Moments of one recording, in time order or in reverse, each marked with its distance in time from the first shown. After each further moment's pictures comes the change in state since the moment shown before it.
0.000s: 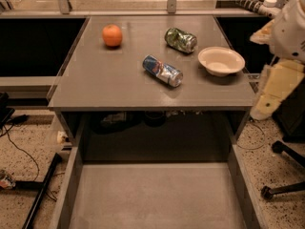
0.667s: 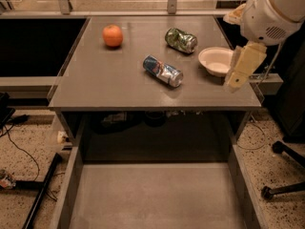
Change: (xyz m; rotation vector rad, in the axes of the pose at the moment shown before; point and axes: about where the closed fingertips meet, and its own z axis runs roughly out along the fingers) arm -0.047 -0.066 0.030 0.090 -0.156 -0.117
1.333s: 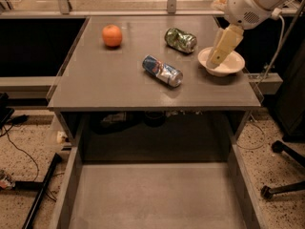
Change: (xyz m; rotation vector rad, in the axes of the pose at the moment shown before) arm -0.011 -0.081 0.045 0.037 -0.119 0.017
